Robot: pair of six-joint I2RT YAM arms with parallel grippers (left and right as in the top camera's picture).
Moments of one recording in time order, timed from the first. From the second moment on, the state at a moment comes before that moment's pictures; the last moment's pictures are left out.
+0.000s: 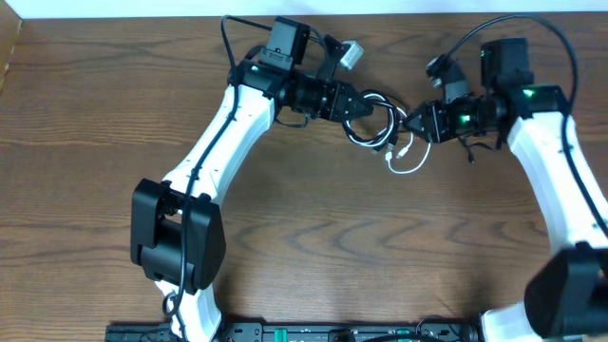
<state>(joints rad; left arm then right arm) -0.37 1.94 1.67 -0.68 0.98 -0.11 0.07 1.67 1.40 -0.89 -0.60 -0.17</state>
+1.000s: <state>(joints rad) -0.45 1.94 1.67 -0.94 0.95 0.13 0.09 1.78 1.40 -0.45 -0.62 0.12</state>
